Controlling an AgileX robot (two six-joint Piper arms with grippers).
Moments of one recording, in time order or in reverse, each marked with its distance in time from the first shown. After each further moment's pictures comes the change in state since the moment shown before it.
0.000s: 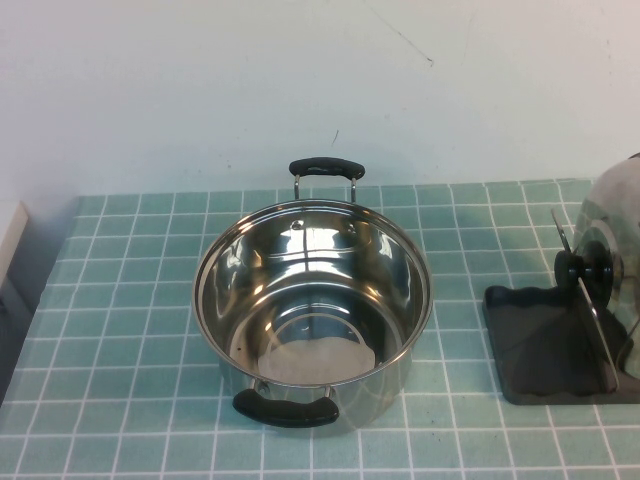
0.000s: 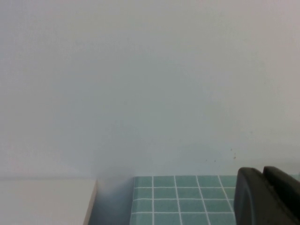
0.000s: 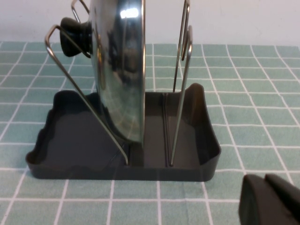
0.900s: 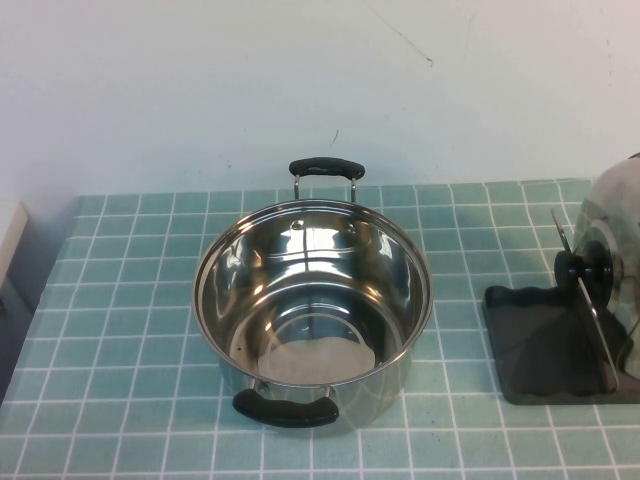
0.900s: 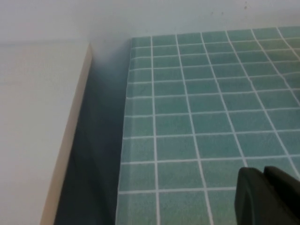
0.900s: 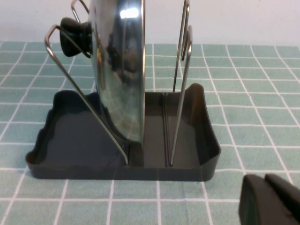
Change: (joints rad) right arm 0.000 0.000 0.000 0.000 0.000 0.000; left arm 0.510 -0.012 0.176 1.634 0.772 -1.644
